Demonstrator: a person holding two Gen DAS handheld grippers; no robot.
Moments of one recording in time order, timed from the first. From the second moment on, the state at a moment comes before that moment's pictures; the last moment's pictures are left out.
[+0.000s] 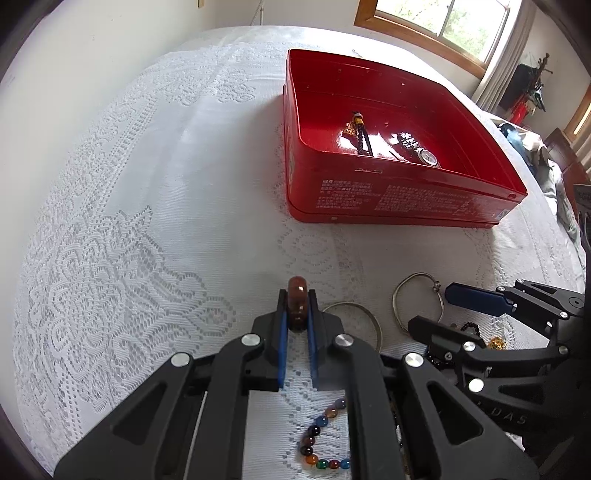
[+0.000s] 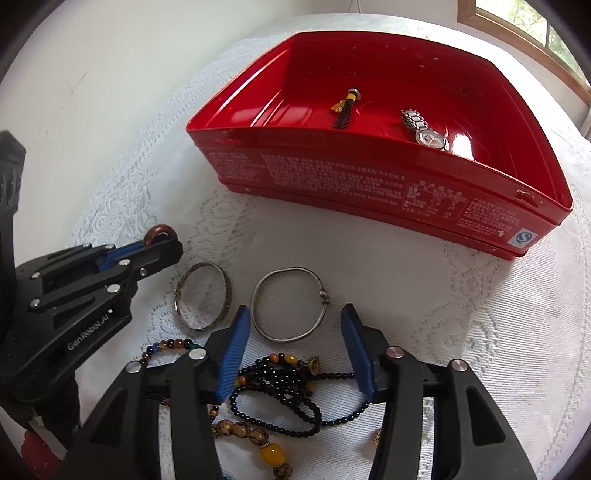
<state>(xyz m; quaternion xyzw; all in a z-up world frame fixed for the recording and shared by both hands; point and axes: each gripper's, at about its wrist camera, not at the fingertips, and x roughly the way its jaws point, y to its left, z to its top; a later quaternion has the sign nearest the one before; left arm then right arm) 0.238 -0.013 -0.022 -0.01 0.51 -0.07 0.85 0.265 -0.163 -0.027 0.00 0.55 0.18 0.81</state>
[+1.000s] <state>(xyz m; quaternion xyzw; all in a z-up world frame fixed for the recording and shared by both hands) 0.229 -0.018 -0.019 0.03 0.48 -0.04 0.88 0.263 -0.172 -0.033 -0.02 0.53 0.14 0.83</state>
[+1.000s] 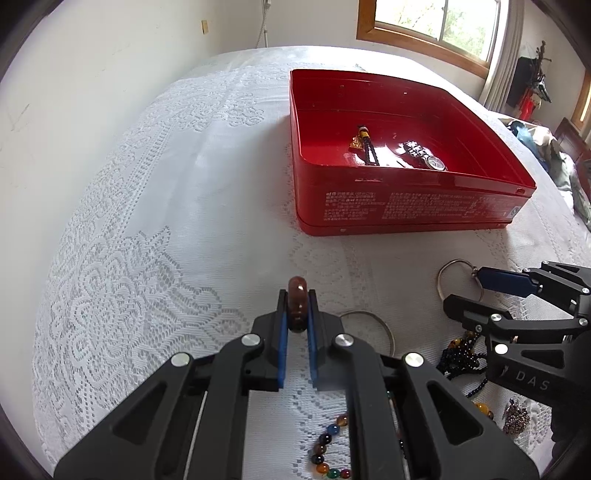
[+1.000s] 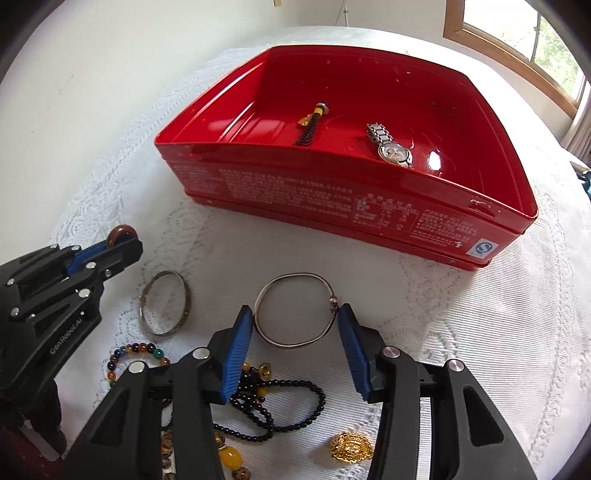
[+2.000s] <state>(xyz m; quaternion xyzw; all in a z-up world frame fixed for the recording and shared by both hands) 0.230 -0.009 -0.006 0.00 0.47 -0.05 0.88 0.254 -0.213 0.022 0.03 0.48 0.17 0.86</state>
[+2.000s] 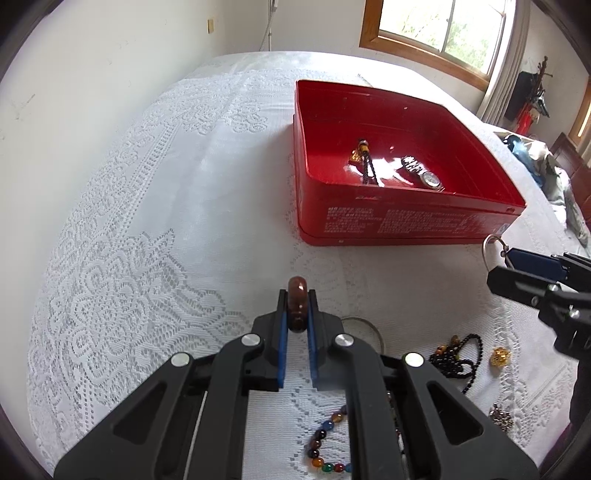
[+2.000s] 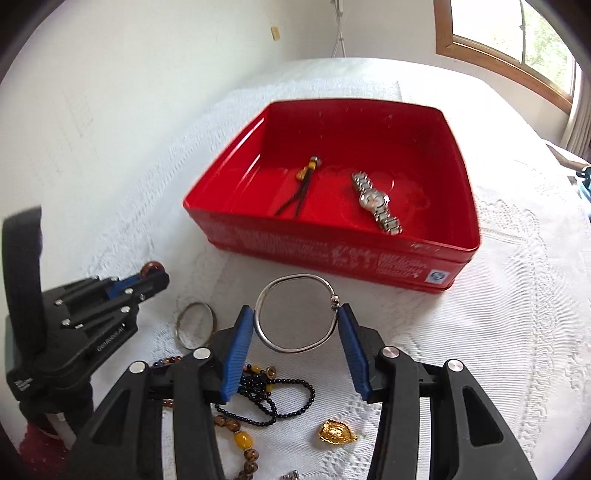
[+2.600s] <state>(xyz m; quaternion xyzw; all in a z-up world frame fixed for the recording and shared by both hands) 0.340 -0.066 0.043 -0.01 0.45 -0.09 0.89 0.347 -0.254 0.051 0.07 0.47 0.11 0.88</state>
